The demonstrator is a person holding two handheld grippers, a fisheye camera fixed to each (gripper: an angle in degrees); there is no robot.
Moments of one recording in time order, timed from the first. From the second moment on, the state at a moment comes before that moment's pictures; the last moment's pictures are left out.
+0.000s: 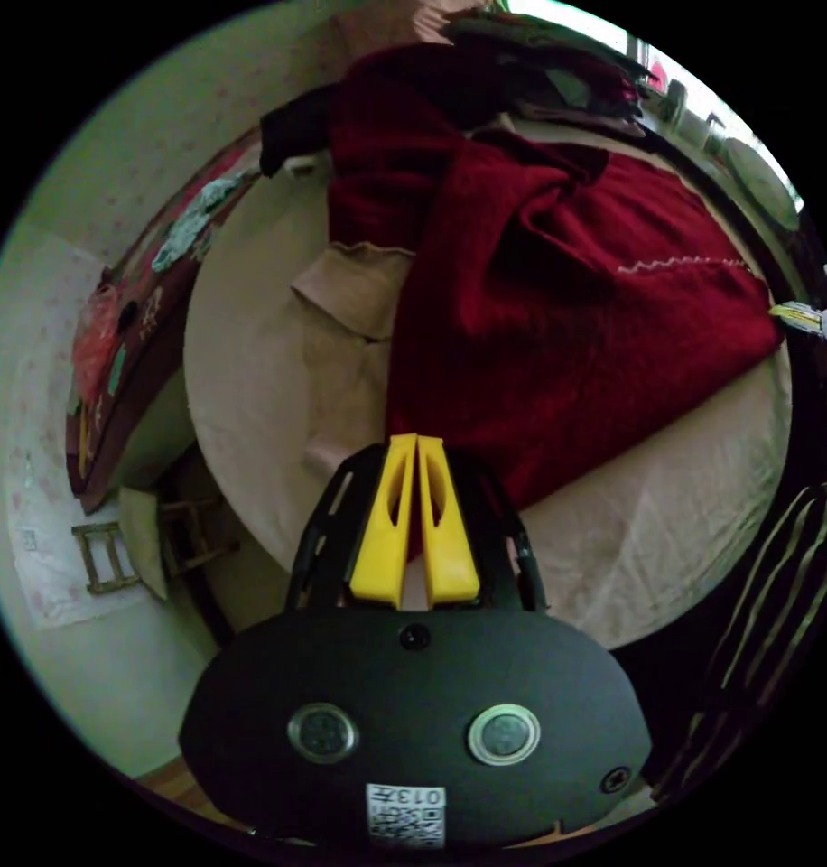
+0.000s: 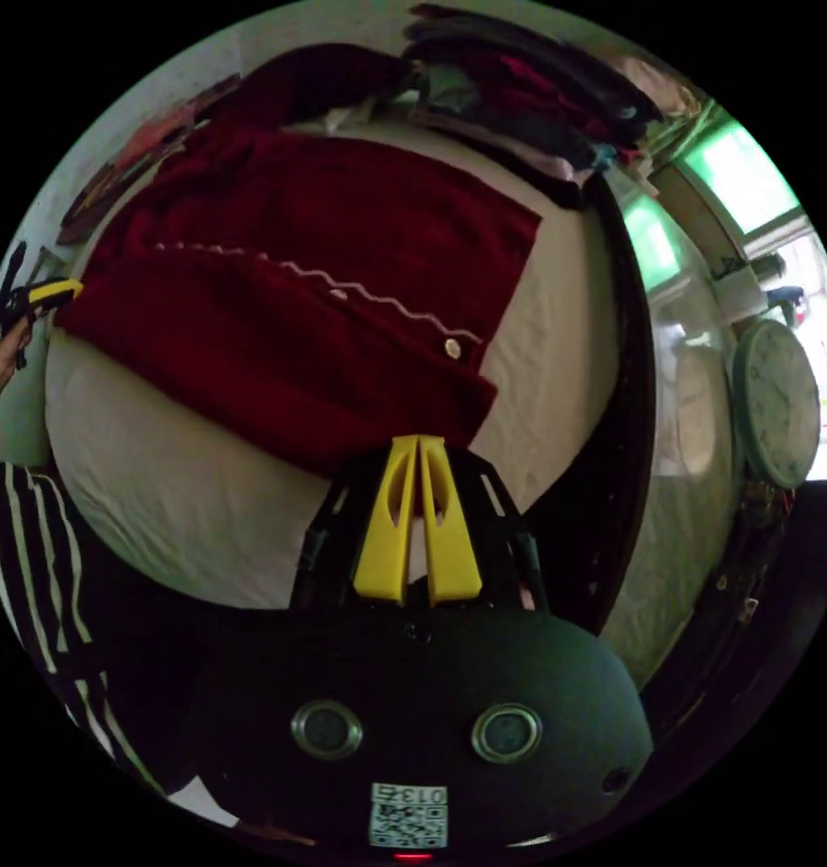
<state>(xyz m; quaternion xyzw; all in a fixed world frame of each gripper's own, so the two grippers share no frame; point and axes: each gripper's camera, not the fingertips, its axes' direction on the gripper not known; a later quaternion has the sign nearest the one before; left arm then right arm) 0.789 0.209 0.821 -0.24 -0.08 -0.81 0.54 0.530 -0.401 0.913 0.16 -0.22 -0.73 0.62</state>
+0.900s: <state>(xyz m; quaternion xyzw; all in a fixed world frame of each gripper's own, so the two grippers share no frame) 0.801 0.203 0.759 -0.18 -0.08 -0.77 0.60 0.484 -0.180 0.617 0.37 -0.28 -0.81 0.36</state>
